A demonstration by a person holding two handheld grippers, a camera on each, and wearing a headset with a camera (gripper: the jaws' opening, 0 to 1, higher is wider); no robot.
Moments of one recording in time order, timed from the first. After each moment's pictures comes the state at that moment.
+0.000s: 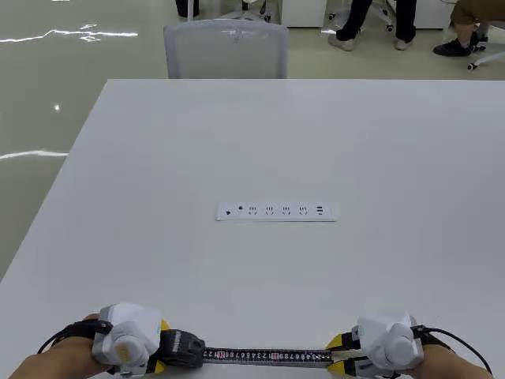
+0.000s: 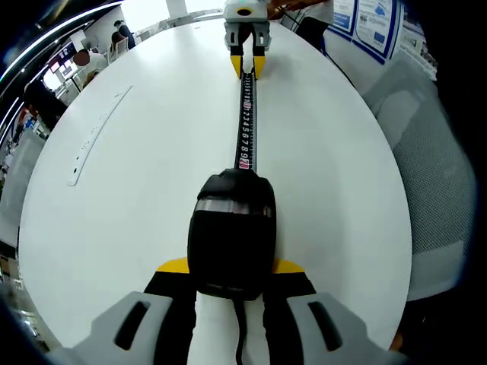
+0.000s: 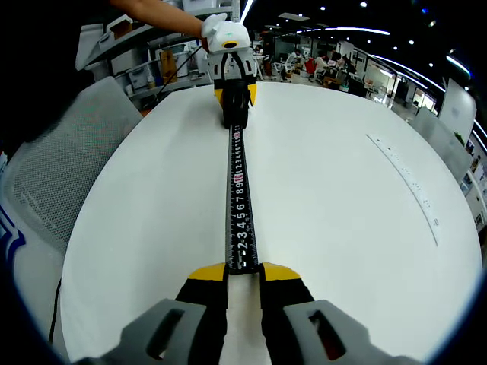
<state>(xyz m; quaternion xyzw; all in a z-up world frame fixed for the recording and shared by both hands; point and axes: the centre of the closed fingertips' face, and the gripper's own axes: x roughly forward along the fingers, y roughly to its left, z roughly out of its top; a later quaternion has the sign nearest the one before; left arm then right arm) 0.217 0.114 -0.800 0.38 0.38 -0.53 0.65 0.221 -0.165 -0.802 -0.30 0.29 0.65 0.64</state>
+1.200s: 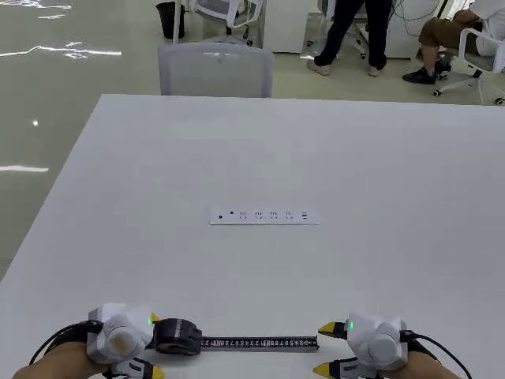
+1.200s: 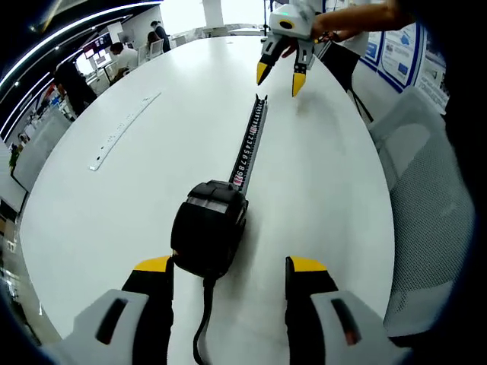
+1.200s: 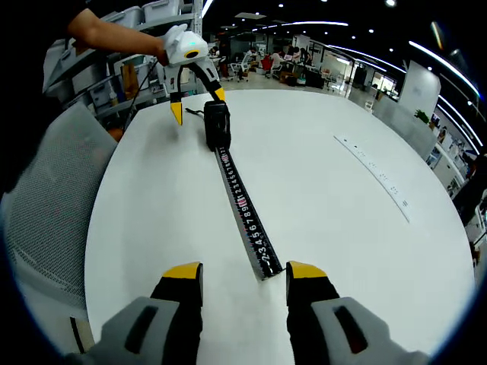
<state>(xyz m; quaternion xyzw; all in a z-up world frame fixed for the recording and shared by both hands) 0.186 0.118 -0.765 0.31 0.37 -0.48 0.73 0.189 -0.161 -0.759 -0.27 0.32 0.54 0.73</state>
